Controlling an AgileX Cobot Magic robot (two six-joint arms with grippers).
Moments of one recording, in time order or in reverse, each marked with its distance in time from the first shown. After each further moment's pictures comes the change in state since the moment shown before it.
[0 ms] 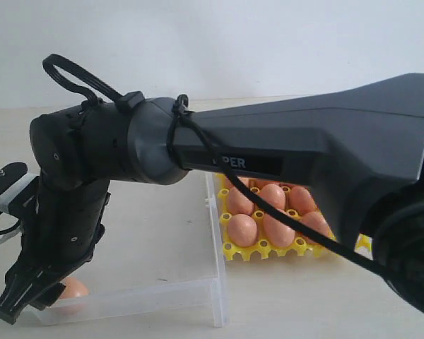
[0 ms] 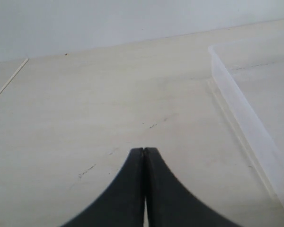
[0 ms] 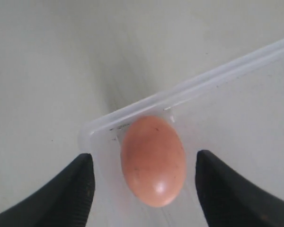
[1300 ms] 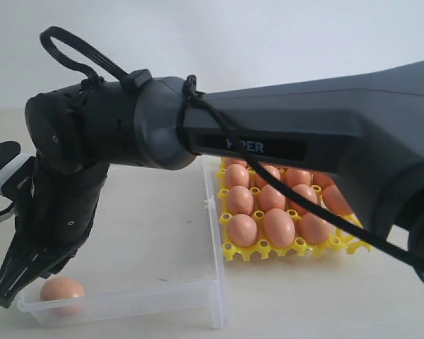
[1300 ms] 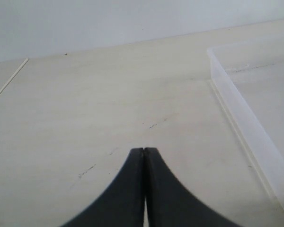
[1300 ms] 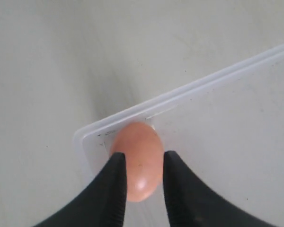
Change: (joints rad) left arm 0.000 0.000 0.000 0.000 0.000 0.000; right arm 0.000 -0.047 0.000 -0.039 -0.015 0.003
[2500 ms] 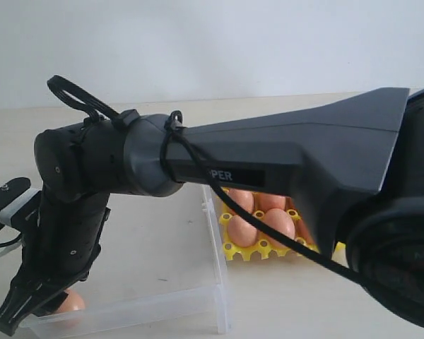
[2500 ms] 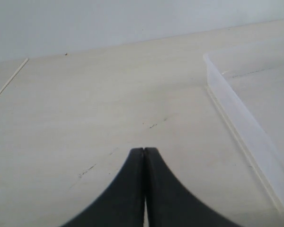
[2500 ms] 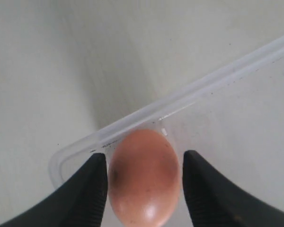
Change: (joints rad) left arm 0.000 0.000 0.000 0.000 0.000 0.000; right arm 0.000 0.084 0.000 0.101 0.008 -0.019
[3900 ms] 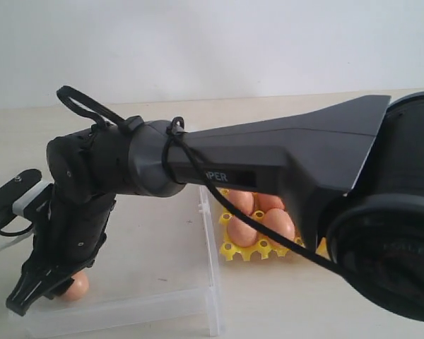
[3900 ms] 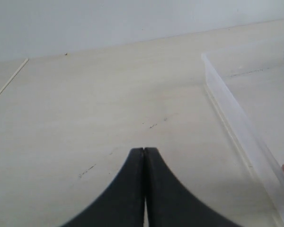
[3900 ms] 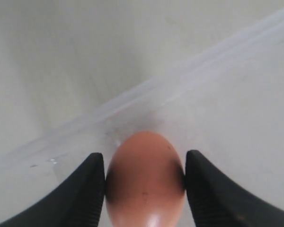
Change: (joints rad) left arm 0.000 0.000 0.000 0.000 0.000 0.000; right arm -0.027 0.039 -0.012 -0.057 -0.092 0.027
